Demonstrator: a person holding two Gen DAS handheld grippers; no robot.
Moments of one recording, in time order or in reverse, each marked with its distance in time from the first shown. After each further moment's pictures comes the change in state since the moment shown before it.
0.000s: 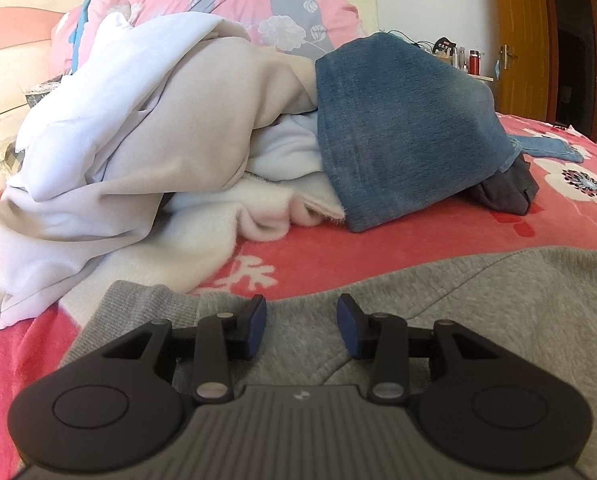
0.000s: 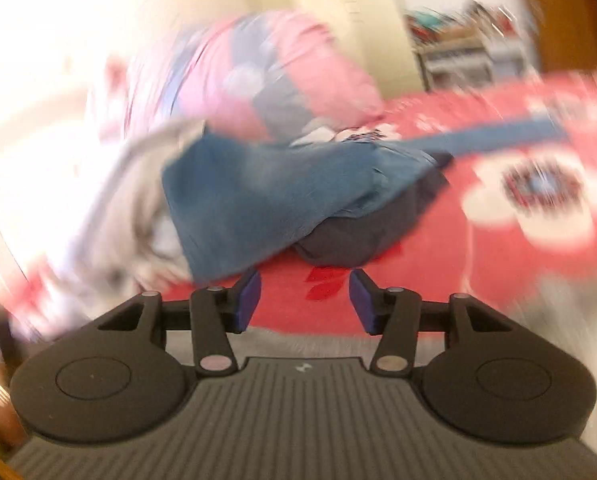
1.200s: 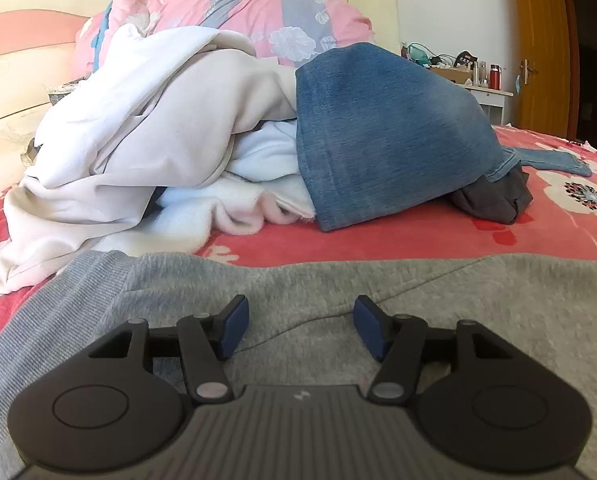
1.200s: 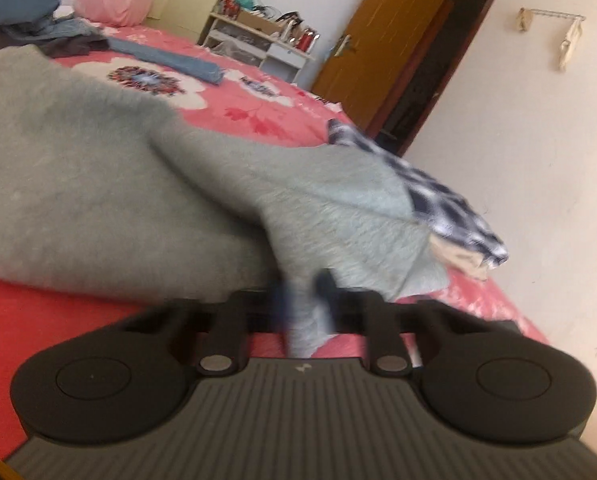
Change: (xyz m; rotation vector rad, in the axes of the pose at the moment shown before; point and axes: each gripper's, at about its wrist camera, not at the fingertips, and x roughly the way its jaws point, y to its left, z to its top) left arm -0.018 -0.046 -0.018 -0.058 -0.039 0.076; right arm -0.151 -0.210 -0.072 -0.523 0.043 -0.926
